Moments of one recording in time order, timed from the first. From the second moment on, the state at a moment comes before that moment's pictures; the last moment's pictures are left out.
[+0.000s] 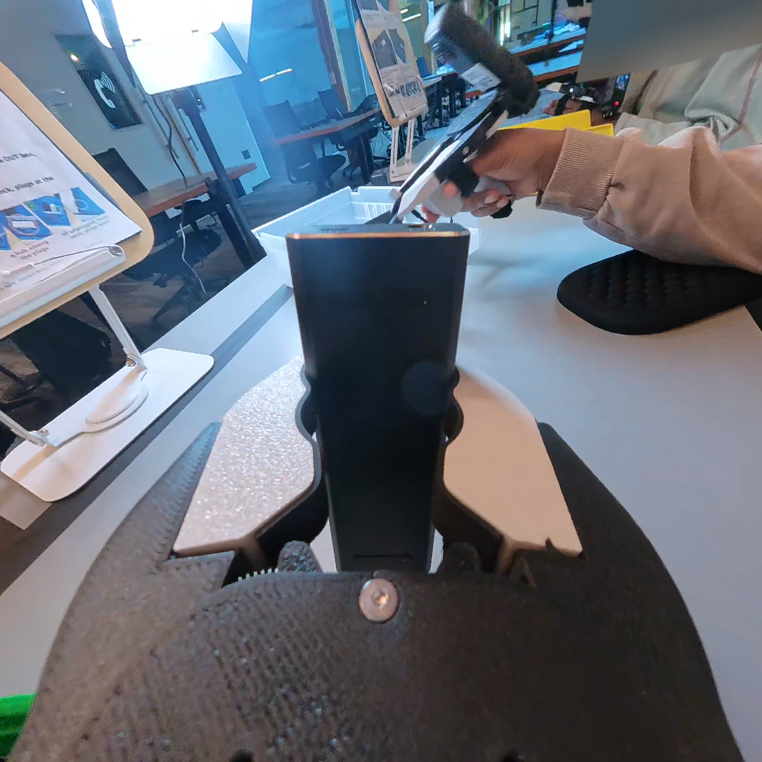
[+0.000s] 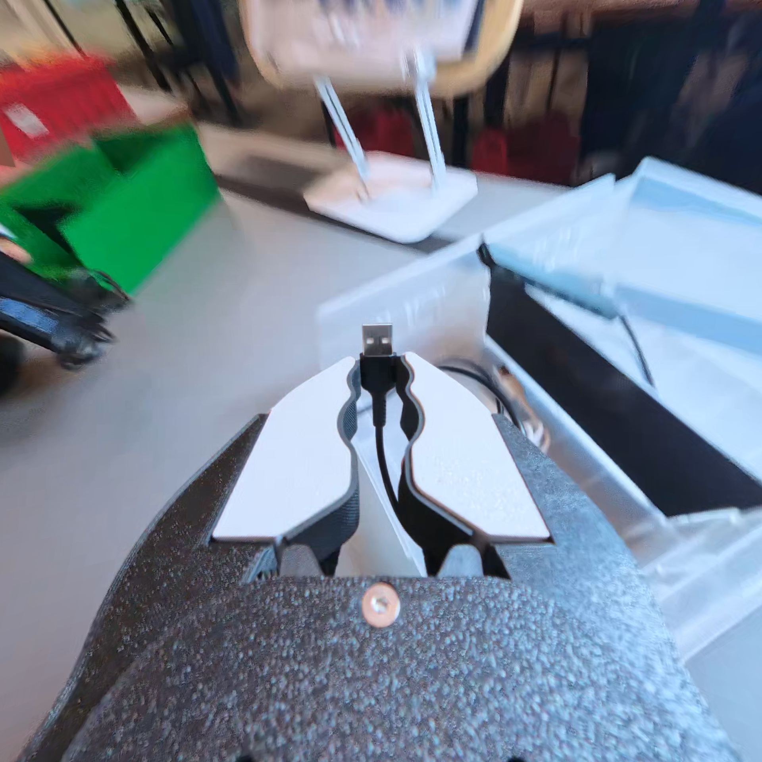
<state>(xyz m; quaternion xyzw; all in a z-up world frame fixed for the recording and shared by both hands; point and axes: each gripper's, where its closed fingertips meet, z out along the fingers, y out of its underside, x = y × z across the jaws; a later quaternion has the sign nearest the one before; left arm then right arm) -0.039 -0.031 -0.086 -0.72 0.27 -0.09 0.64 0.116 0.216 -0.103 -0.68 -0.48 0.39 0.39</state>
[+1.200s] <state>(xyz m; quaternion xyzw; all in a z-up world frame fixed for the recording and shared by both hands) 0.048 -0.055 -0.127 -0.68 0.47 -0.07 0.56 0.029 -0.068 -0.151 -0.27 -0.84 0.33 0.33</state>
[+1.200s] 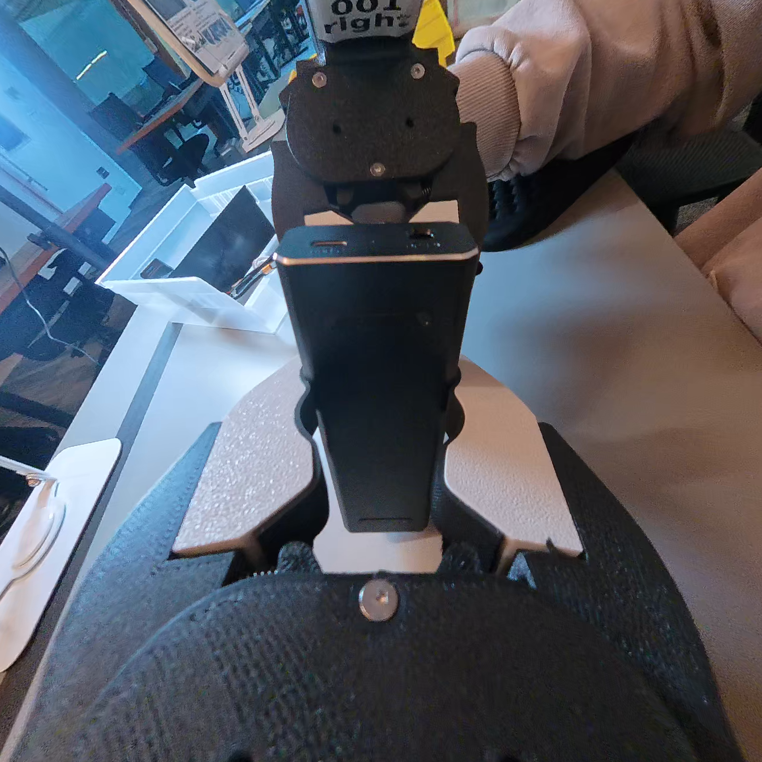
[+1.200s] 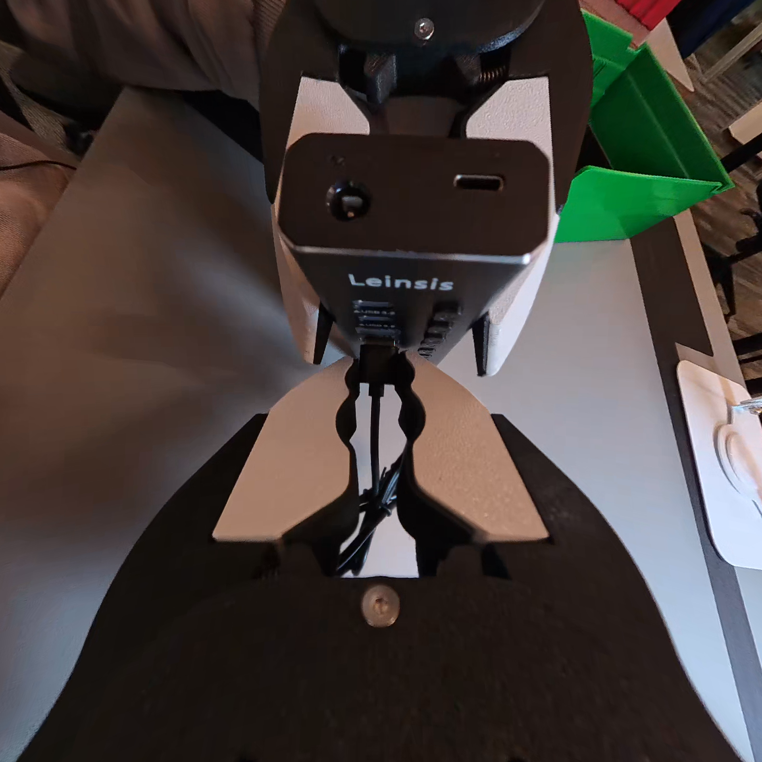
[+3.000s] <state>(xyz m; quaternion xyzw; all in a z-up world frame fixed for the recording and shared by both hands) -0.015 -0.045 -0.065 -0.64 0.21 -0.22 0.70 0.025 0.030 -0.078 -0.44 -0.70 0.43 0.37</state>
